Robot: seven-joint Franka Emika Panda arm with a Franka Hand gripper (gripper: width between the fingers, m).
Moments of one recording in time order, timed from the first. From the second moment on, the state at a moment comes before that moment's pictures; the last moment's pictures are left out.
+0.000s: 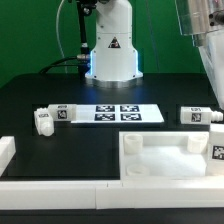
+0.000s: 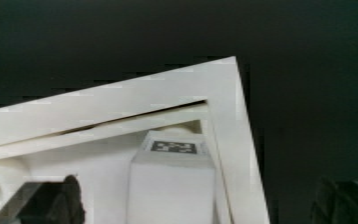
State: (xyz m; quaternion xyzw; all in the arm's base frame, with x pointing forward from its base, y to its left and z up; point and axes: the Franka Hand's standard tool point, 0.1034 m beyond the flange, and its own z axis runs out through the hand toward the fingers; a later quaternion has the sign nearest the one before) arm 0.648 0.112 0.108 -0.62 0.78 0.06 0.11
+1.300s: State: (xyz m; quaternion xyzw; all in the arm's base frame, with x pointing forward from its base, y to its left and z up) arm 0.621 0.099 0.124 -0.81 0.58 0.05 0.11
